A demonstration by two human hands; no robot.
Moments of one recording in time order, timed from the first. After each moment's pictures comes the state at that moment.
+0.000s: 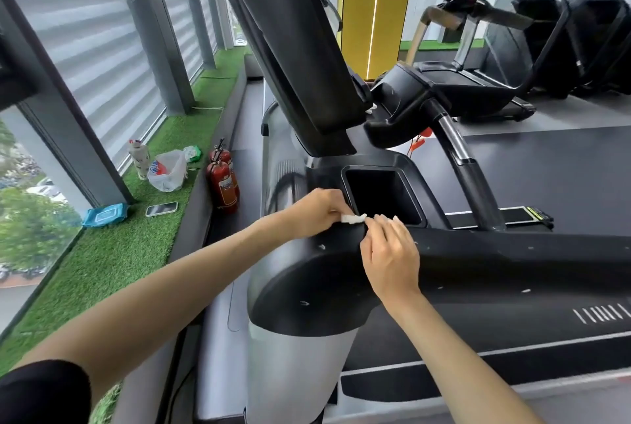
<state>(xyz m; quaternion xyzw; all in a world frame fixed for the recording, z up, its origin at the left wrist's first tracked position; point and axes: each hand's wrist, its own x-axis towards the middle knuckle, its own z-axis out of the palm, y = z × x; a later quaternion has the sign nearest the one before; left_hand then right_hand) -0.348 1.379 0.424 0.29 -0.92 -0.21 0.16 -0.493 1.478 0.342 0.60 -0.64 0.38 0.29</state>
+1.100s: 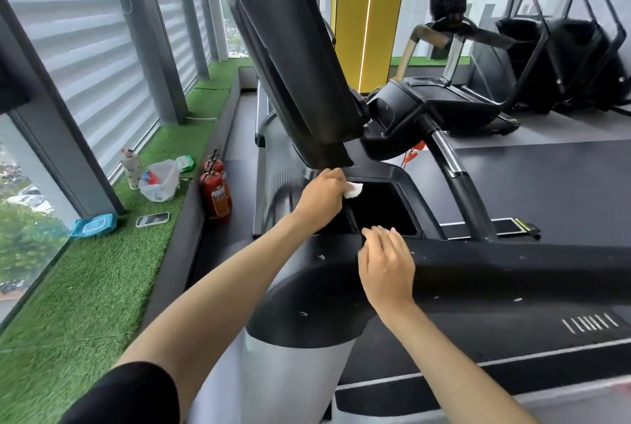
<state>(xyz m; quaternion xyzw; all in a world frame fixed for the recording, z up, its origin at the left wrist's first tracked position) -0.380 1.351 0.426 0.36 -0.89 -0.05 0.28 -0.486 1.475 0.341 0.58 -0.66 0.38 0.29</state>
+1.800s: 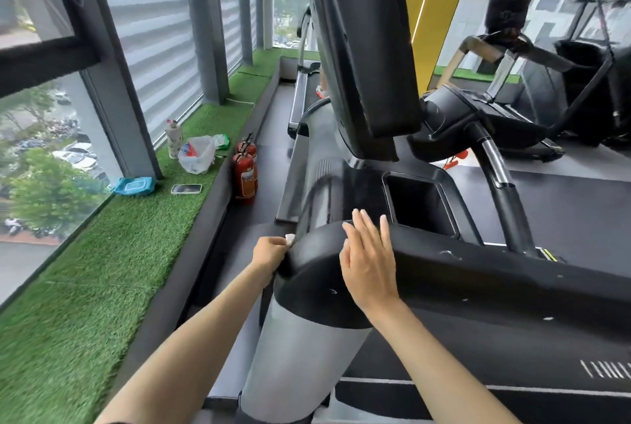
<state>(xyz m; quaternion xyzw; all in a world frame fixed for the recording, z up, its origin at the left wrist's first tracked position) -0.231 1.396 0.290 0.66 -0.48 -0.46 0.34 -0.412 1.482 0.345 0.69 -0.58 0.34 0.26</state>
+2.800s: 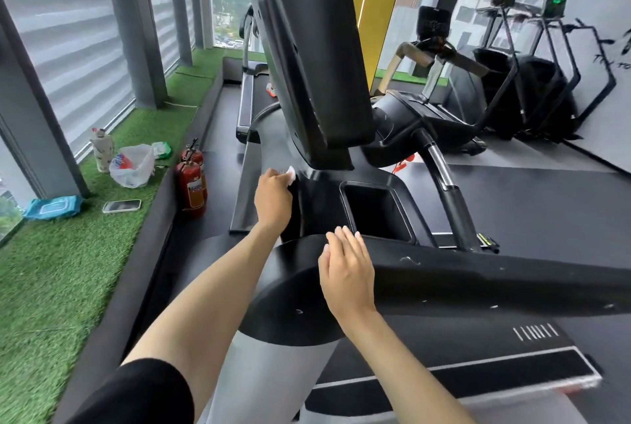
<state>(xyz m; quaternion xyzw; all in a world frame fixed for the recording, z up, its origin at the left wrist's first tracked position) -0.326 1.317 0.389 0.55 -0.70 -0.13 0.43 -0.421 1.478 0.354 0.60 -0.66 0.35 0.27</state>
